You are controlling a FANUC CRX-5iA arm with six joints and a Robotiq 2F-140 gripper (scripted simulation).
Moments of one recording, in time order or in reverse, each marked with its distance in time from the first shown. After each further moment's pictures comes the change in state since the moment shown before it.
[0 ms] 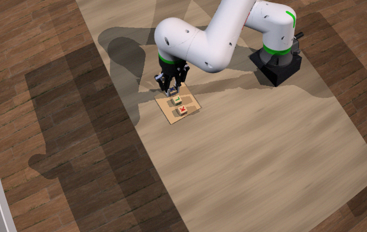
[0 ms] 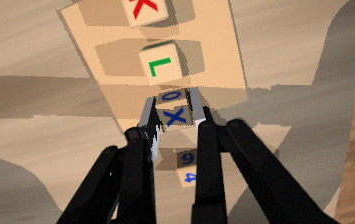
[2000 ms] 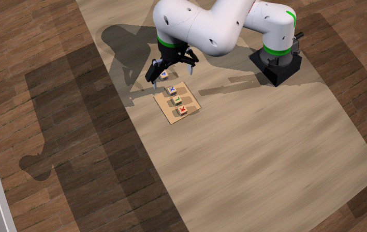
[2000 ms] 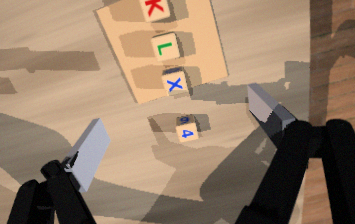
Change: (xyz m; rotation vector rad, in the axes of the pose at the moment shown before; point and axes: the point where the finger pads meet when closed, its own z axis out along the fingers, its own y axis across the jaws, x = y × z) arm 0.000 0.000 -0.090 0.000 0.000 0.000
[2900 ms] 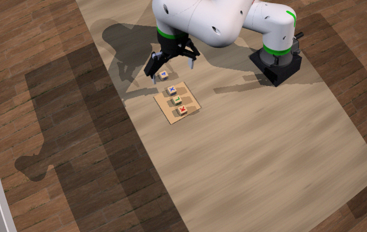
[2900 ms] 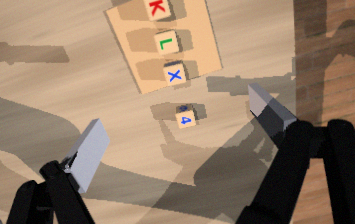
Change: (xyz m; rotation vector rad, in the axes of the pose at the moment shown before) arm 0.000 0.000 -0.041 0.000 0.000 0.000
